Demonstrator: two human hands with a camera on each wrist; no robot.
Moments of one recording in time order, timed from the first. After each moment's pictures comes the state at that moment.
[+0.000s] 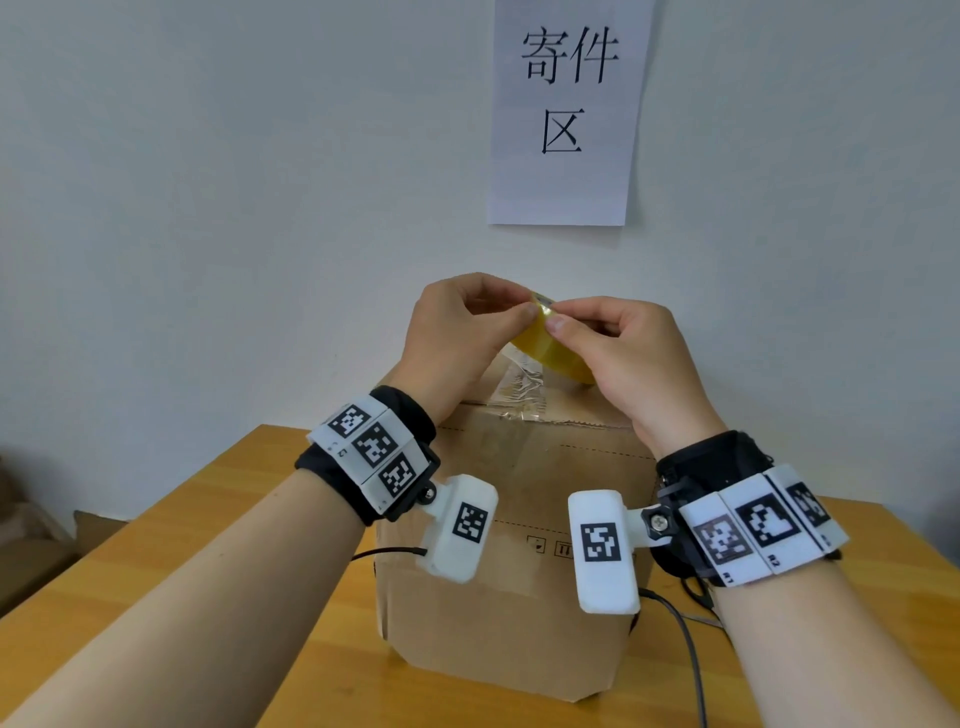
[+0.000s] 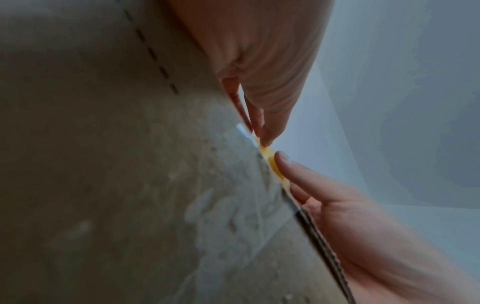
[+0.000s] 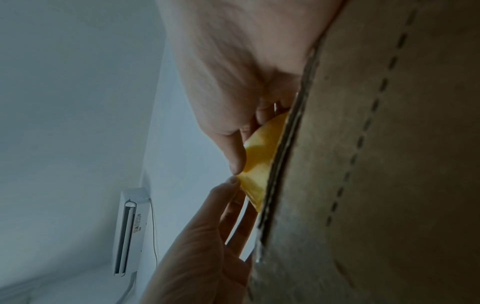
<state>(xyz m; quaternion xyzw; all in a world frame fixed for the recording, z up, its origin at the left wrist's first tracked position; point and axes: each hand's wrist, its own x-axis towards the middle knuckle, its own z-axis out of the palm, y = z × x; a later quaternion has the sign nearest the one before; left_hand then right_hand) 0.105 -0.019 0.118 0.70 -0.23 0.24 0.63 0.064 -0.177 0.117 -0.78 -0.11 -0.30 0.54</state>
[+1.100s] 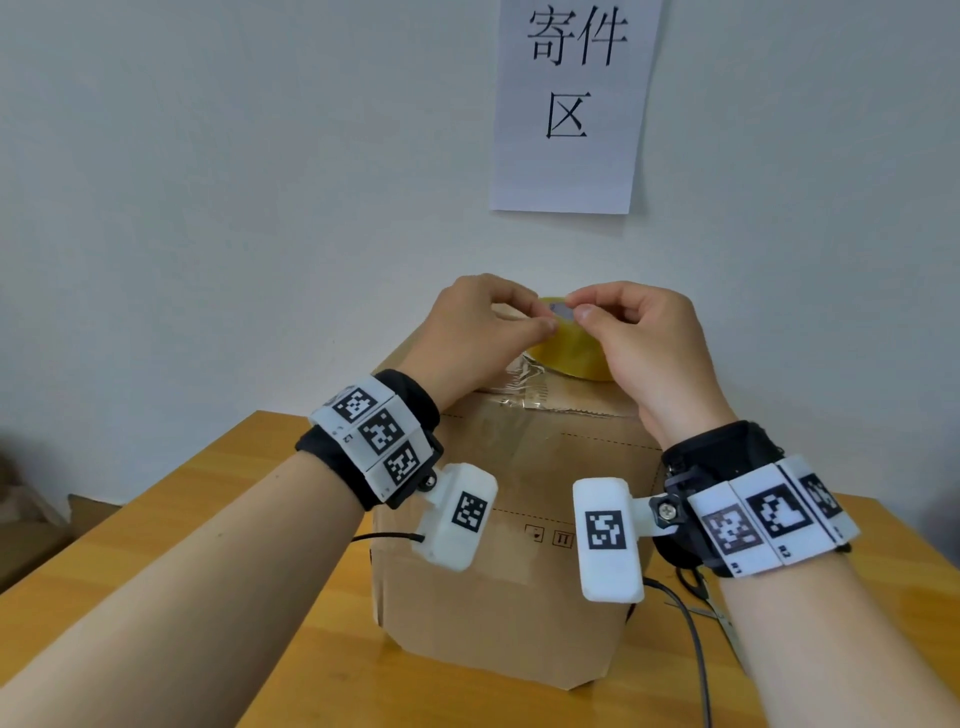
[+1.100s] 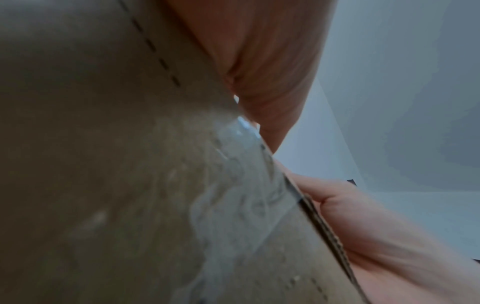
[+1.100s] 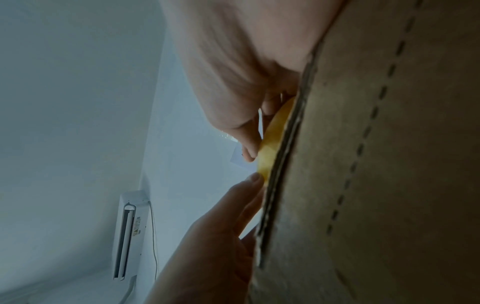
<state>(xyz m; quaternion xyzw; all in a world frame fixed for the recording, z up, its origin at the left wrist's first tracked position) 0.110 -0.025 0.116 0.79 -0.24 0.19 0.52 0.068 -0.183 0.114 -0.78 -0.06 -0.33 0.53</state>
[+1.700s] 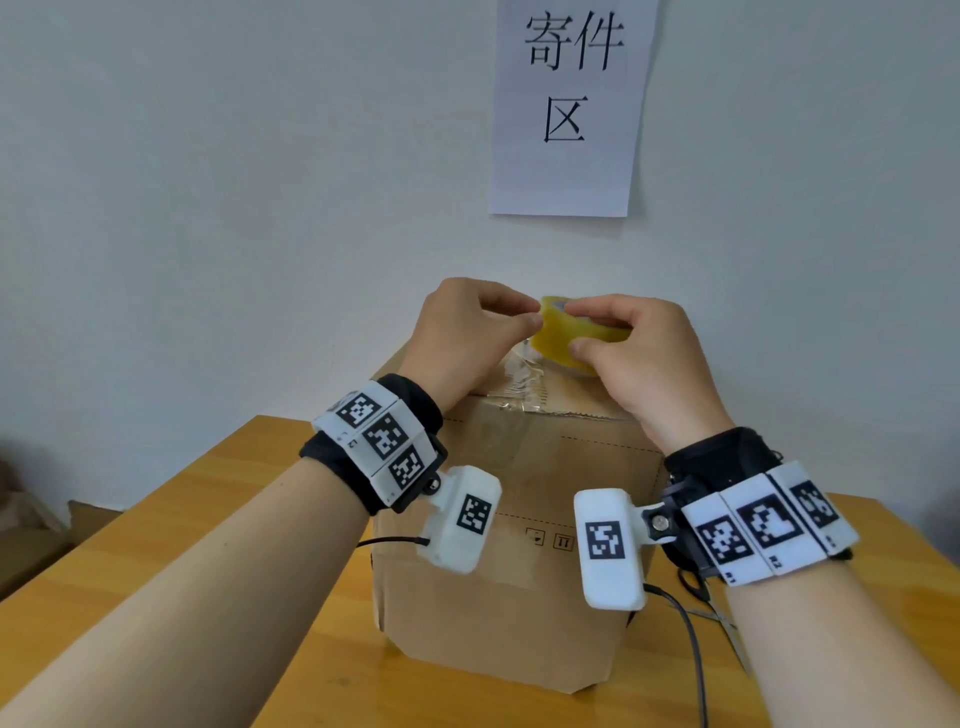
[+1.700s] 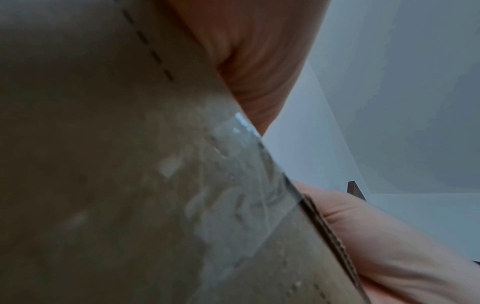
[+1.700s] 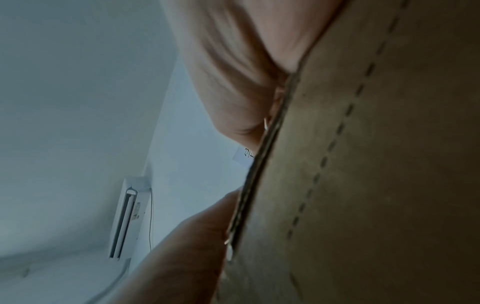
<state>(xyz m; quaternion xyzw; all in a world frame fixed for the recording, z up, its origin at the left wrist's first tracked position) 0.110 -0.022 0.115 0.78 -0.21 0.21 0.55 0.073 -0.190 0.107 -0.83 -0.06 -0.33 0.44</state>
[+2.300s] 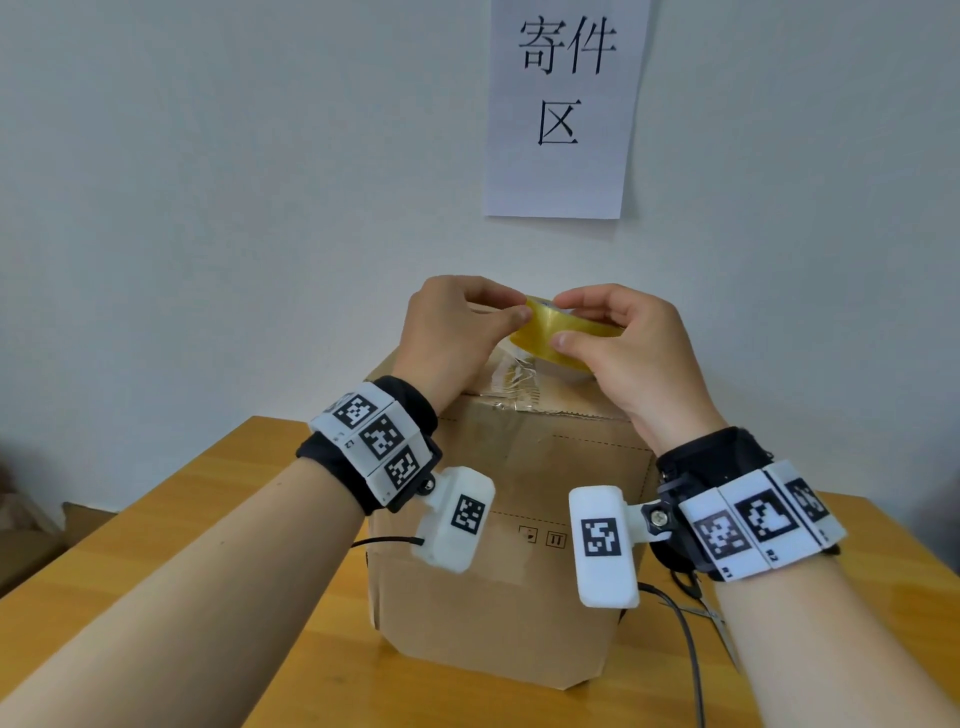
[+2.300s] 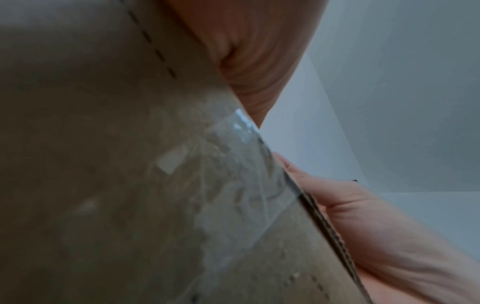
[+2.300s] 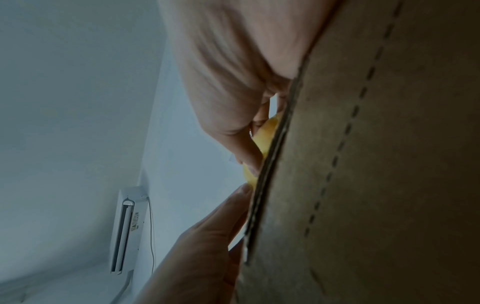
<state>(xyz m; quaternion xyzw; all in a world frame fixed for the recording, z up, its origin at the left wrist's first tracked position) 0.109 -0.021 0.115 0.76 -0.20 0.25 0.57 0.062 -0.186 0.111 -0.78 -0.11 -0.32 0.52</state>
